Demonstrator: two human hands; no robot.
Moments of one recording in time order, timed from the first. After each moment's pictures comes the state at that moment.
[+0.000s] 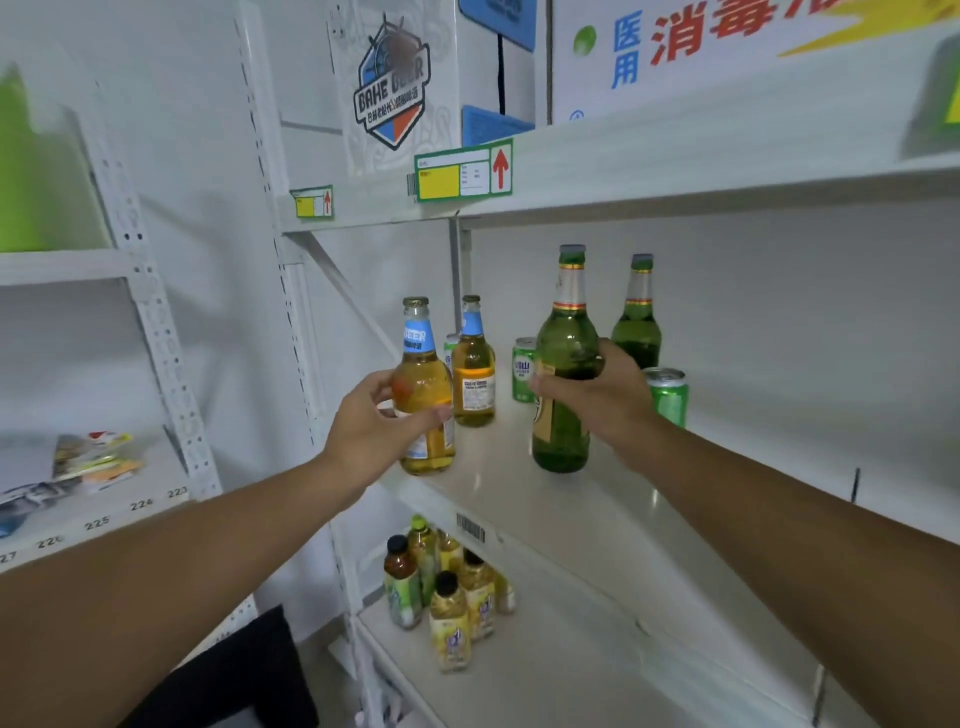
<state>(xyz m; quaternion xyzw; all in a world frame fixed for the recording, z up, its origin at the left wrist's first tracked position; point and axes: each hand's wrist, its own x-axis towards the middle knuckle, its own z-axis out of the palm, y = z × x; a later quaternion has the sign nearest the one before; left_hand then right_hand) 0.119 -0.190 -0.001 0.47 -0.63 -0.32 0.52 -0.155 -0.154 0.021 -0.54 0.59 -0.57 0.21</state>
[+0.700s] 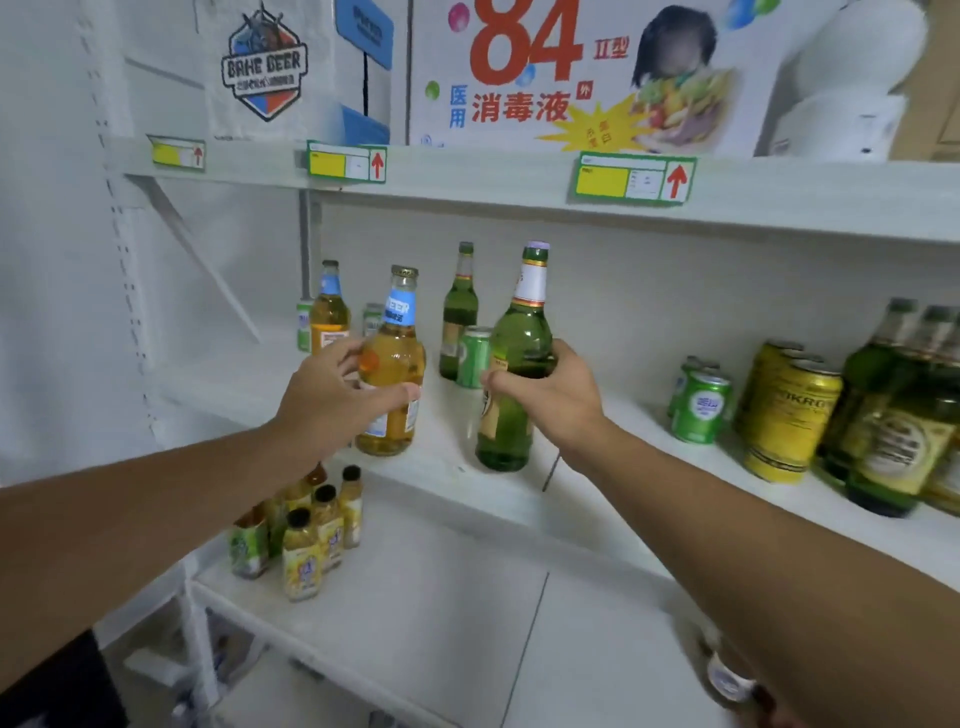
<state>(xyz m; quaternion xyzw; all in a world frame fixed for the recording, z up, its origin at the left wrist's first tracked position) 0.081 -0.034 0.003 0.35 -0.72 -0.38 0.46 -0.149 0.089 0.025 -0.46 0.65 -0.59 0.13</state>
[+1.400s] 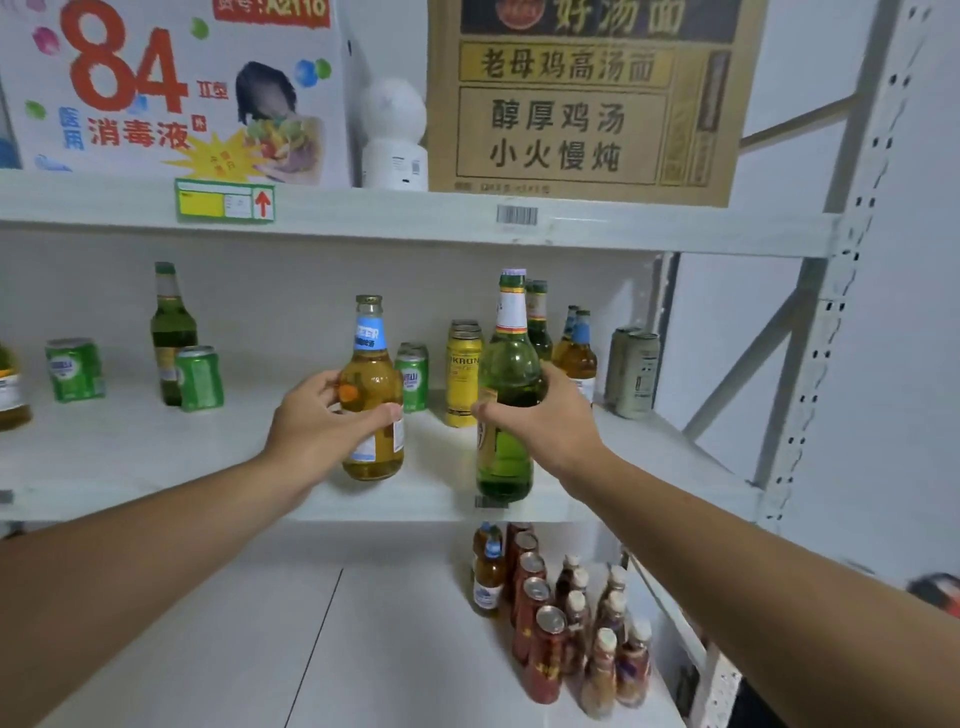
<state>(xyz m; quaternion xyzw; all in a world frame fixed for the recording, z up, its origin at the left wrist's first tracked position) -0.121 0.213 0.014 0.21 -0.74 -0.51 0.38 -0.273 0.433 0.029 -0.34 0.73 -0.59 -0.01</state>
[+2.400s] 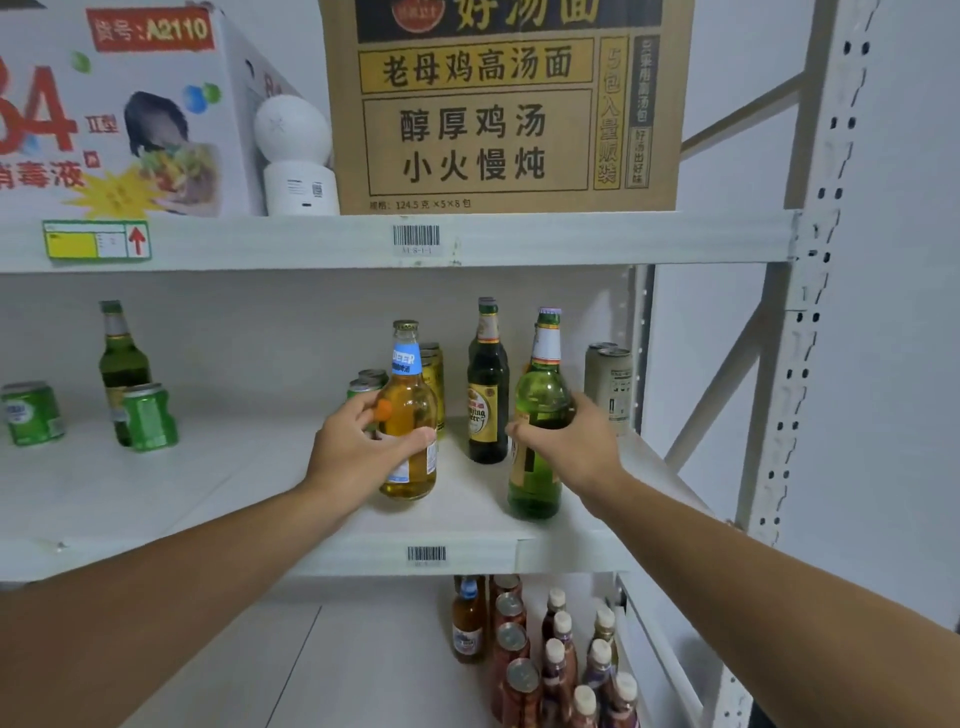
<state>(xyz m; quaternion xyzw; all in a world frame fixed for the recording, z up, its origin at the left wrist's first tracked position) -0.239 0.288 0.018 0.18 -0.76 -0.49 0.38 -0.420 0.487 0.009 -0.26 0.76 -0.60 -0.01</state>
